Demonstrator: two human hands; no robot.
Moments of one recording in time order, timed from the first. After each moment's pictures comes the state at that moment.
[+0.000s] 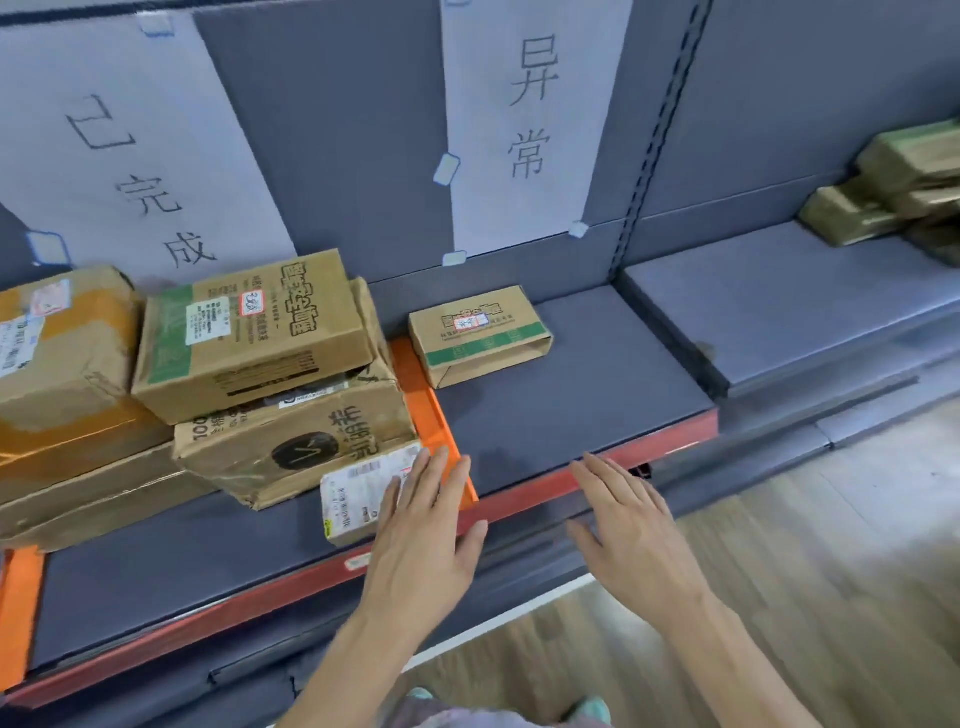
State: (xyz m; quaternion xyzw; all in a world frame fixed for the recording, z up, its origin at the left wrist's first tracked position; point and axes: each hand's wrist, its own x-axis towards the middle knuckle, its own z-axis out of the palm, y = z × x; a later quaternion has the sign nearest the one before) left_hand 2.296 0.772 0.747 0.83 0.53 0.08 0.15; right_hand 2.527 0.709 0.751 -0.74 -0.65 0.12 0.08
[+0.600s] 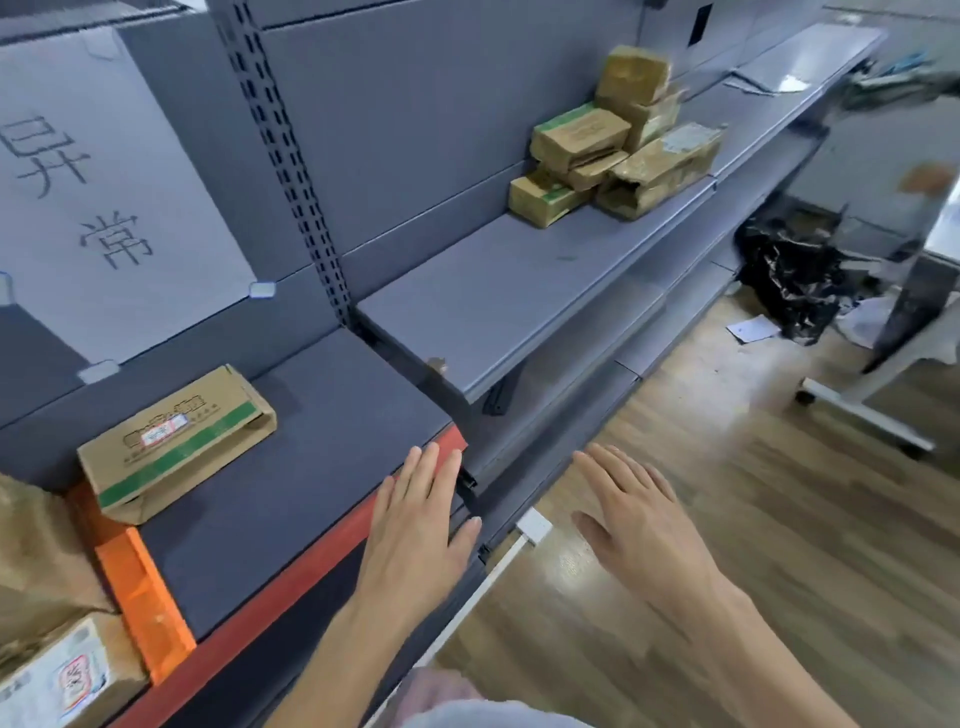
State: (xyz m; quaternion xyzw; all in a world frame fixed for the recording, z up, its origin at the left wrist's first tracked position) left_hand 2.579 0.743 0.753 0.92 0.34 0.02 0.18; right_hand 2.777 0.579 0.755 -0.85 -0.51 0.09 0.08
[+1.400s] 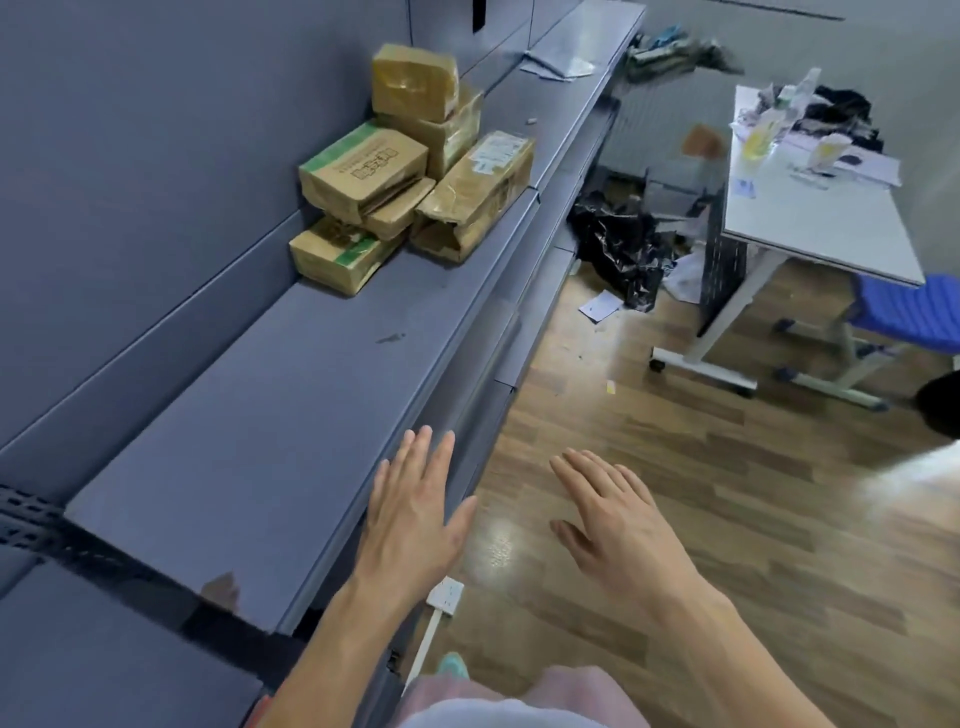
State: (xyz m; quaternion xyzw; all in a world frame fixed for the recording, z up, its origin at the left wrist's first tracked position) left_hand 2.896 0.832 0.742 0.95 0.18 -0.01 0.25; right_hand 3.003 0.612 0.742 -0.92 -0.36 0.09 0.07
